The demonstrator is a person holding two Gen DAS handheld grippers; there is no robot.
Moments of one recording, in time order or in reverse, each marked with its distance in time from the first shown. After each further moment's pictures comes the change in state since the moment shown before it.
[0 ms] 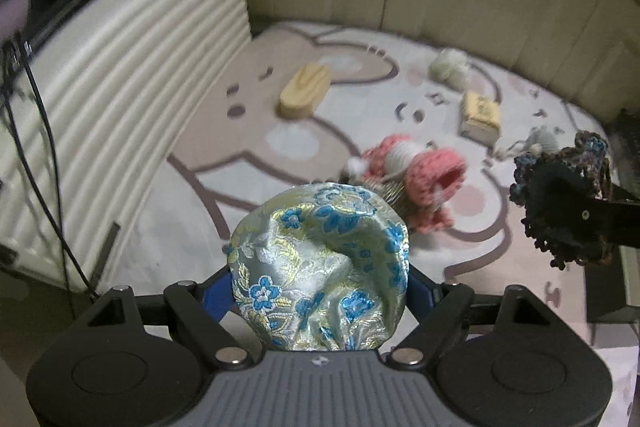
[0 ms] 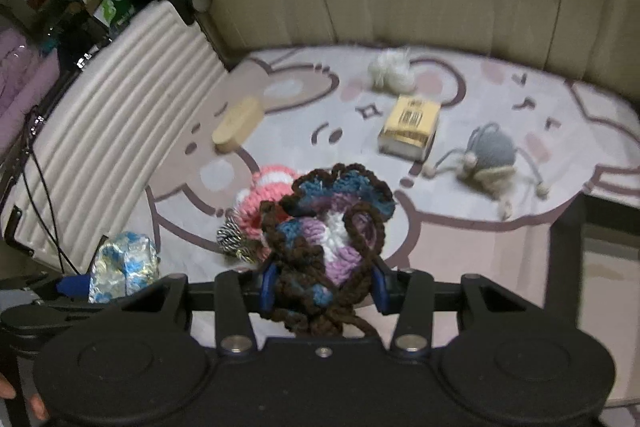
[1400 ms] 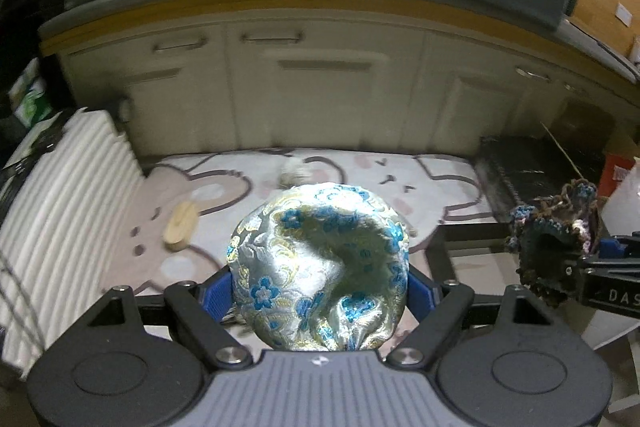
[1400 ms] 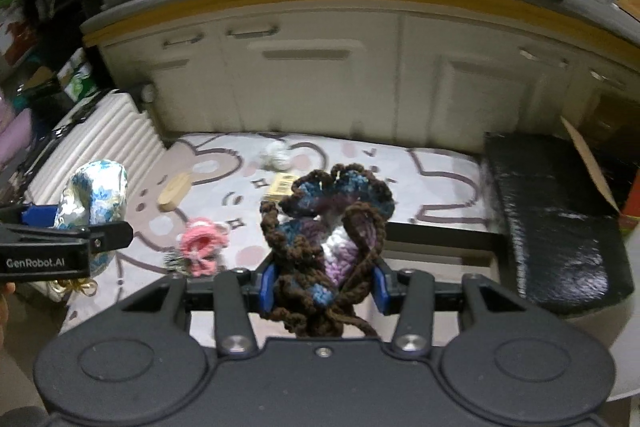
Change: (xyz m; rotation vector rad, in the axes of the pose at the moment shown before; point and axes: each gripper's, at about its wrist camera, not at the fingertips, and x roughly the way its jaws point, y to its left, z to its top) left arm -0.128 -0.124 0.019 0.297 -0.223 -0.236; right arm -0.184 -0.054 -0.038 0.055 -0.186 -0.261
